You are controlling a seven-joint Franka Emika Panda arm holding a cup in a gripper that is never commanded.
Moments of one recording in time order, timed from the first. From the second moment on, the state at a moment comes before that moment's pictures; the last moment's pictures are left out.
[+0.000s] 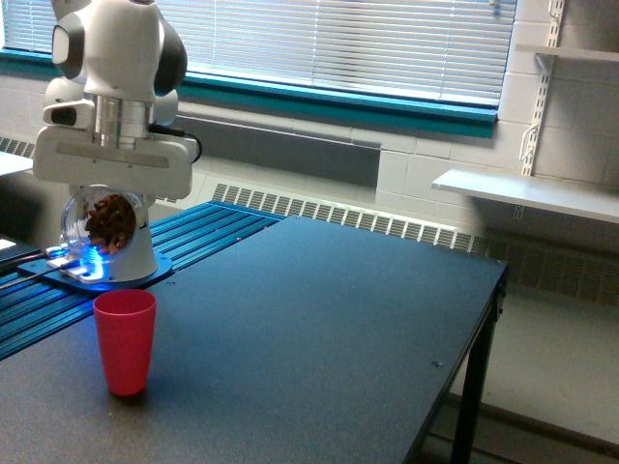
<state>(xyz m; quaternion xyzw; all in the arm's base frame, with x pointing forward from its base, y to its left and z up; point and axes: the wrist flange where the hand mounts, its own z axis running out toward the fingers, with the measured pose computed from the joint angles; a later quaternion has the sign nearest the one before) 0.257 -0.265 0.338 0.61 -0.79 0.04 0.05</state>
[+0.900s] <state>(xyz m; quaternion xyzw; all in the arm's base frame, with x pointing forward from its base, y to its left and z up) 0.272 -0.254 0.309 0.61 -0.79 0.00 0.05</state>
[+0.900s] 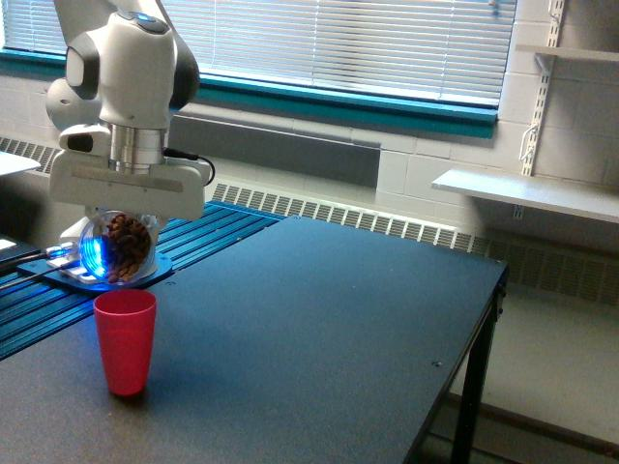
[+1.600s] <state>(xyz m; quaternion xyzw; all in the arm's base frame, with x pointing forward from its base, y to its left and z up) 0.280 -0.245 0.302 0.60 -0.80 -0.04 0.06</state>
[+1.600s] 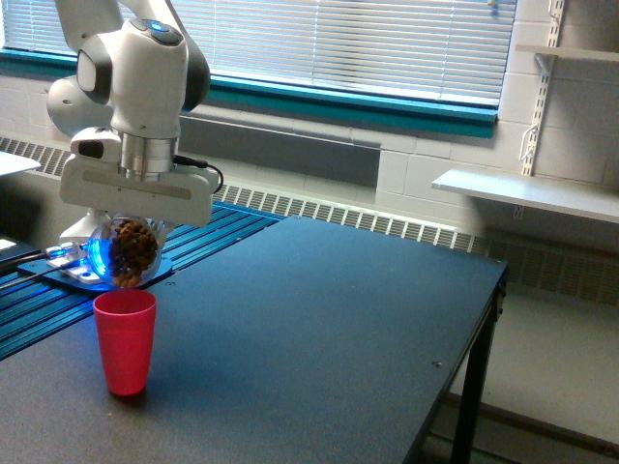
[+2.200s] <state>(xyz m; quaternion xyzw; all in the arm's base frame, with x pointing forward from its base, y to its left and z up) 0.292 -0.243 0.300 0.59 -0.80 -0.06 0.08</state>
